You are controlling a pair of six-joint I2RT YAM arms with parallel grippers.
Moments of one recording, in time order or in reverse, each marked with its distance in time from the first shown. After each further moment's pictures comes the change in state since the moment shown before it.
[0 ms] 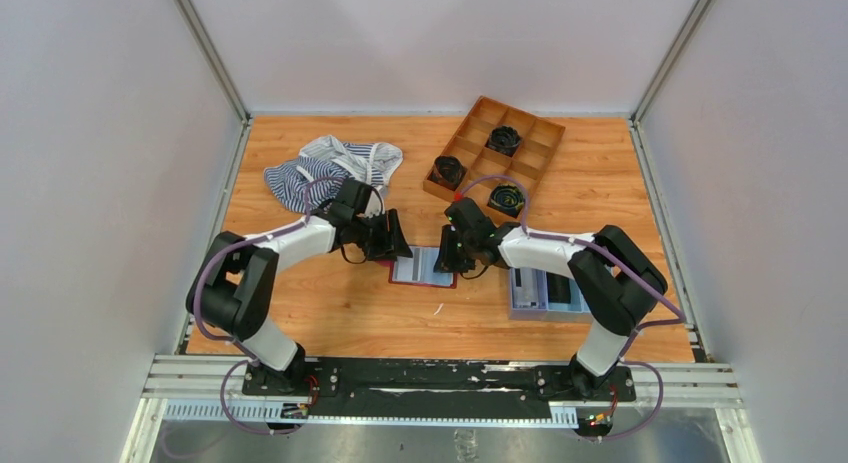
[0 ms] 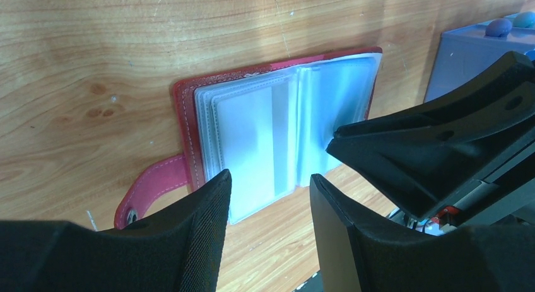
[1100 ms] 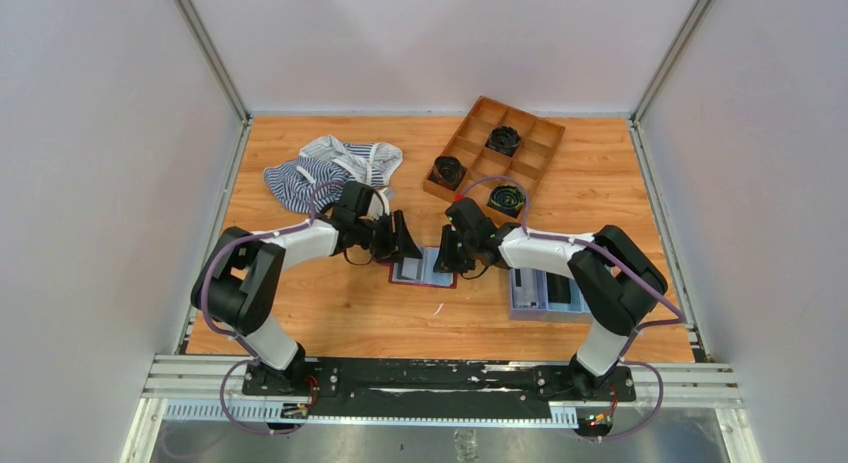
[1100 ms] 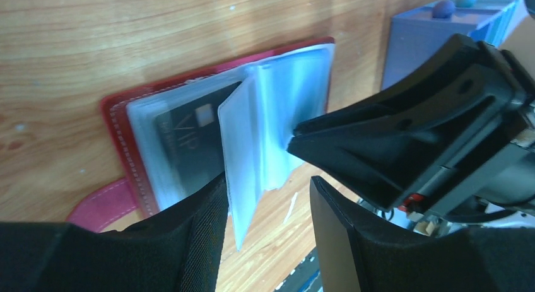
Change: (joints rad) left arm -0.004 0.039 -0.038 0.134 0.135 -0.047; right arm -0.003 0.000 -0.008 0.015 -0.006 0.015
